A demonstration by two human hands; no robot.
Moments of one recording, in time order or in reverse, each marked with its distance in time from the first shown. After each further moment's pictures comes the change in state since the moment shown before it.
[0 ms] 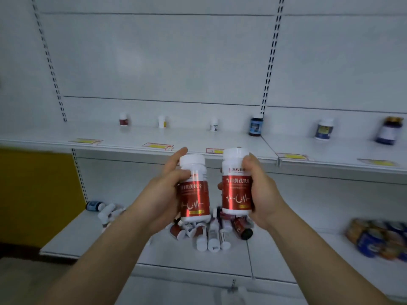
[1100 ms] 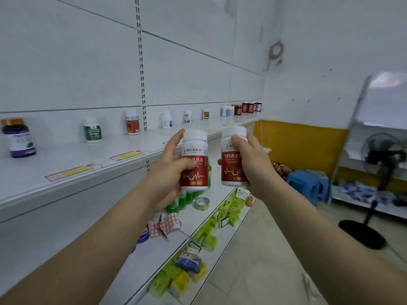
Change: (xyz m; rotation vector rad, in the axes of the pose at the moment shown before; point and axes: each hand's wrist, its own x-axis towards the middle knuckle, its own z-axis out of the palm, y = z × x) left_hand 0.072 -0.294 0.719 -0.047 -0.975 -0.226; right_hand -0.266 -0.238 -0.641 -0.416 1.131 -0.331
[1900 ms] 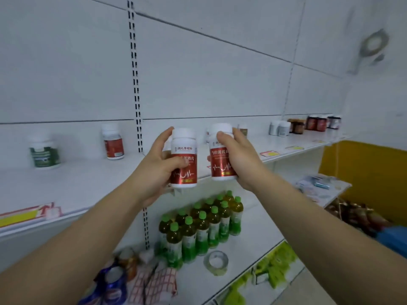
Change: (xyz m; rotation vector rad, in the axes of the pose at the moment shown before) left_hand 0.316 -0.055 -0.007 0.283 0.376 0.120; right_hand 0.377 0.092 -0.022 0.042 -0.424 -0.023
